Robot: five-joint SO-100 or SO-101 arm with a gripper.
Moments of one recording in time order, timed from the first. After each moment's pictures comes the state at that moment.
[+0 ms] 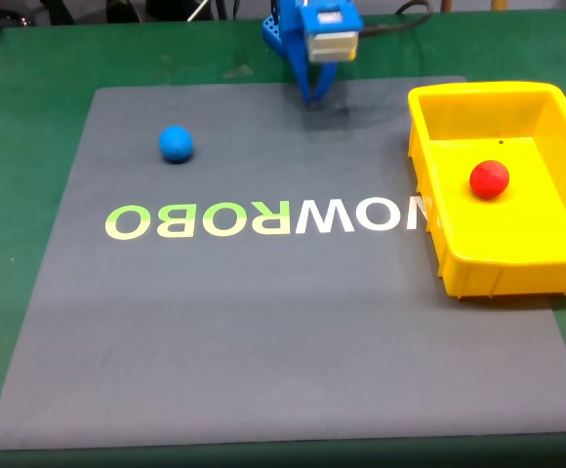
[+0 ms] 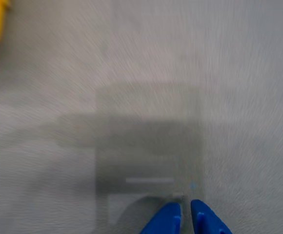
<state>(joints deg) 0.8 189.4 172.6 74.9 -90.4</state>
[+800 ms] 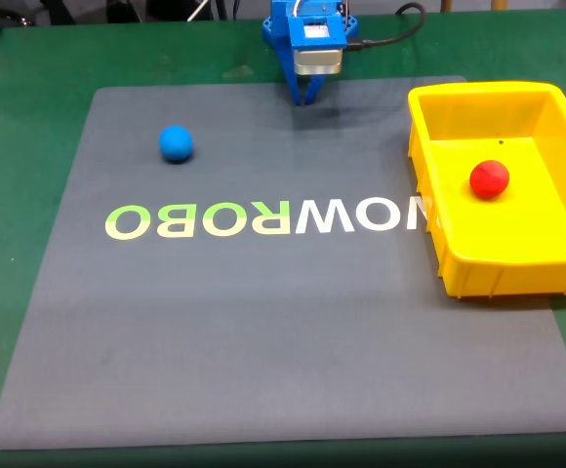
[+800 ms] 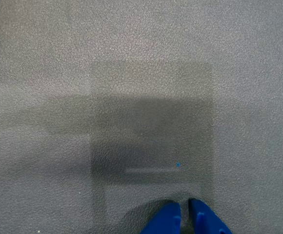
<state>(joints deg) 5.5 189.8 175.9 77.5 -93.1</state>
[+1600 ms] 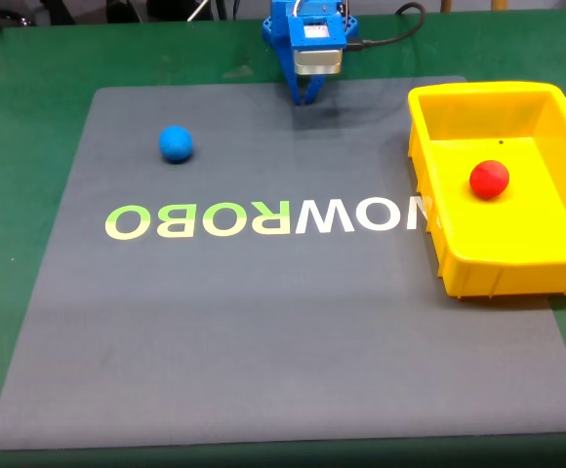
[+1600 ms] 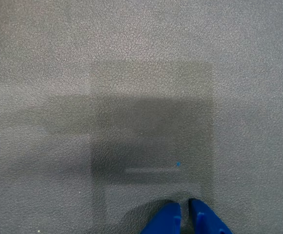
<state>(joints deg) 5.5 189.8 175.9 77.8 -93.1</state>
